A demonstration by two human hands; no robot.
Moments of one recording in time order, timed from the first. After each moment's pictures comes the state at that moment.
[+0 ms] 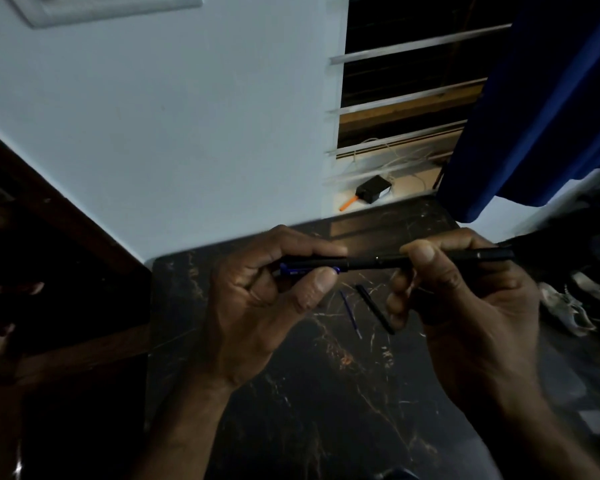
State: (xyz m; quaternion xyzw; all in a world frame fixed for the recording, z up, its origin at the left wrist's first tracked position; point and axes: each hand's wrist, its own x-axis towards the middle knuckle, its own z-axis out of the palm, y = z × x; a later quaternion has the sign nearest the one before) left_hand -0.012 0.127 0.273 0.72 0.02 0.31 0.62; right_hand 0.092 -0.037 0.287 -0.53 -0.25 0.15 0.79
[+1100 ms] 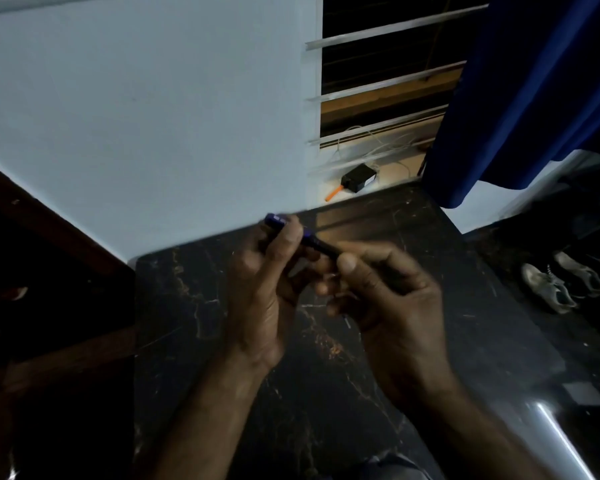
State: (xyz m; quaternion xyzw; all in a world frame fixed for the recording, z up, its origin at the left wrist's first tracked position) left_hand 0.024 0.112 0.235 0.49 0.13 0.26 0.82; right_hand 0.081 -0.018 0.248 -0.46 -0.17 0.24 0.83
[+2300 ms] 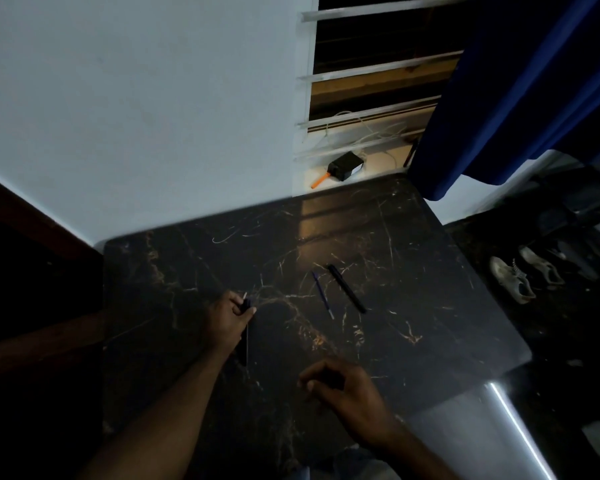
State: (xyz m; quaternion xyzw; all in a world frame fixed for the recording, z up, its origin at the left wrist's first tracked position) left_hand -0.001 0.213 -0.059 0.79 0.47 0.08 0.39; right_hand 0.046 -0.060 0.071 -0.72 -0.19 0.40 0.53
